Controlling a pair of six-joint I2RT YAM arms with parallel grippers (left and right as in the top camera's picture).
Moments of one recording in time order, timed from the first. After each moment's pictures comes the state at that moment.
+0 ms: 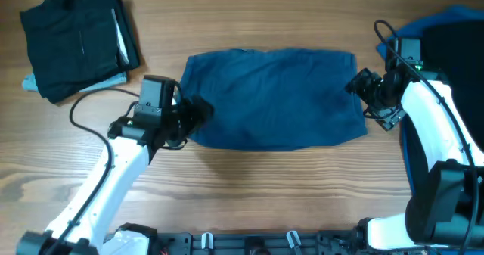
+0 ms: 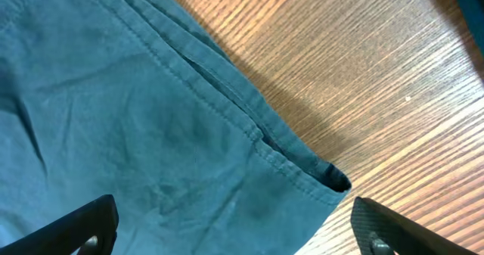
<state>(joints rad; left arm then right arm) -0.23 1.31 0.80 -0.52 0.30 -0.87 -0.11 1.64 1.16 -0.88 -0.04 0.70</state>
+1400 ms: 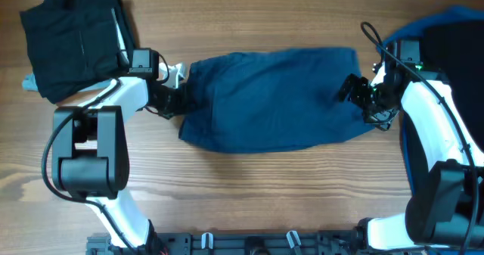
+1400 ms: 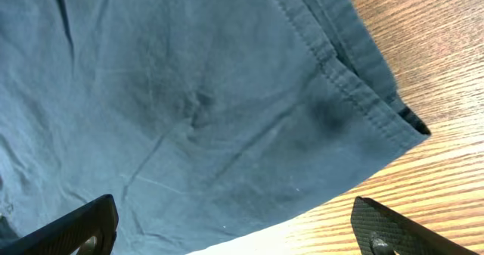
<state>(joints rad) -0.02 1.97 1.11 -0.53 0.58 -0.15 -0.11 1.64 1.16 -0.94 -0.23 0.44</state>
